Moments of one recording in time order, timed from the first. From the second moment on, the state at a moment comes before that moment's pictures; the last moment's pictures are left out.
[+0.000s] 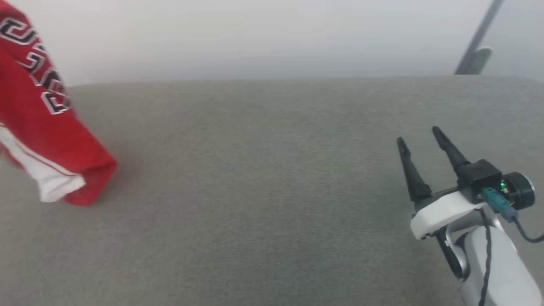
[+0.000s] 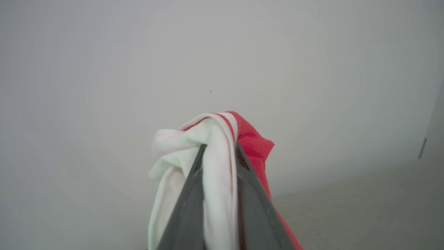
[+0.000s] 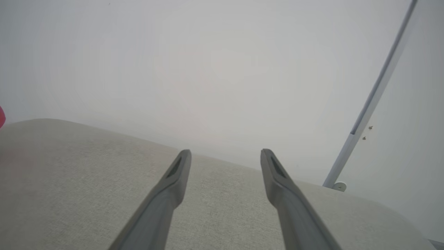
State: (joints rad) left arm -0.65 0.93 -0.16 0.11 -0.76 -0.01 0.22; right arm -0.32 -0.17 0.10 0.31 0.08 0.13 -0.24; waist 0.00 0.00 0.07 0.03
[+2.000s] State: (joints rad) left arm -0.65 0.40 -0.84 0.44 -0.73 -0.12 0.33; right arm -0.31 -0.07 0.00 0.33 0.02 0.13 -0.26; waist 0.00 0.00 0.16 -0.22
